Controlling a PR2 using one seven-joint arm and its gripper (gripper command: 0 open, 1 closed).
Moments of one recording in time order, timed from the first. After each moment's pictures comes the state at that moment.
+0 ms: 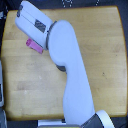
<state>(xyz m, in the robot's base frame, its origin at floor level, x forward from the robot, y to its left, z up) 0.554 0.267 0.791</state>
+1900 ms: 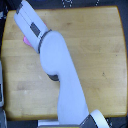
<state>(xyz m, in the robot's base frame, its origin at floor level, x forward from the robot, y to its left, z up) 0.580 0.294 0.759</state>
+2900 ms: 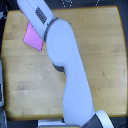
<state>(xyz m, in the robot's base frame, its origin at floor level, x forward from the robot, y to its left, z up) 0.616 0.250 0.820</state>
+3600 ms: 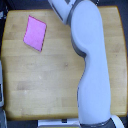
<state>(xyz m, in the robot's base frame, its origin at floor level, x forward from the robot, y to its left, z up) 0.662 0.098 0.923</state>
